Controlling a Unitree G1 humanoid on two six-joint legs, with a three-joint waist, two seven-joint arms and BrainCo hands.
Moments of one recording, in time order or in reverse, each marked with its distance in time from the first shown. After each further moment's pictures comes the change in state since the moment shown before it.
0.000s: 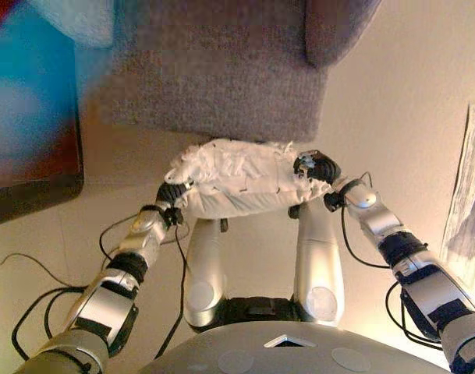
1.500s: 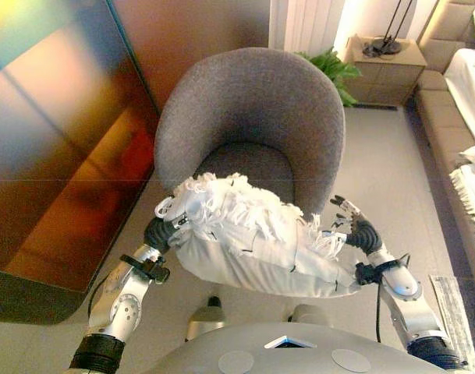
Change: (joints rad) left arm 0.483 0.068 0.249 -0.811 -0.052 0.089 -0.287; right arm 0.648 0.102 -0.365 -0.394 -0.113 -0.022 -0.003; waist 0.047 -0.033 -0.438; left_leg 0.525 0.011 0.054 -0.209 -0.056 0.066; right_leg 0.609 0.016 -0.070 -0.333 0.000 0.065
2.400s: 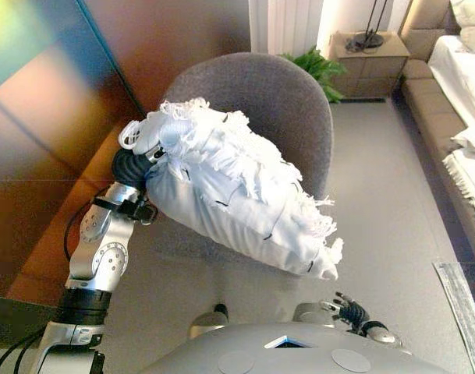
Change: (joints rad) left arm -0.227 0.060 0.102 -0.132 0.014 -0.034 0.212; right arm -0.060 0.090 0.087 0.780 0.051 0.132 -0.026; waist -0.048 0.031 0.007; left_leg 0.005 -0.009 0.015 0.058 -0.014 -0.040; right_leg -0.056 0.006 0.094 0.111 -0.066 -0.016
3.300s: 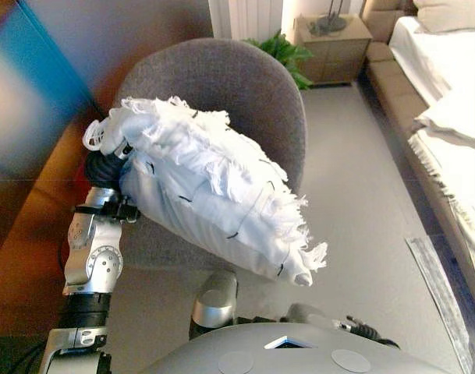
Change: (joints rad) left arm -0.015 -0.045 0.121 0.057 -0.002 -0.077 0.051; right arm -0.019 0.002 -0.086 0.229 -0.009 -0.024 0.053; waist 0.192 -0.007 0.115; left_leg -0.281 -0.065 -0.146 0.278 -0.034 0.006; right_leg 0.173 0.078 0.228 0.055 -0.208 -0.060
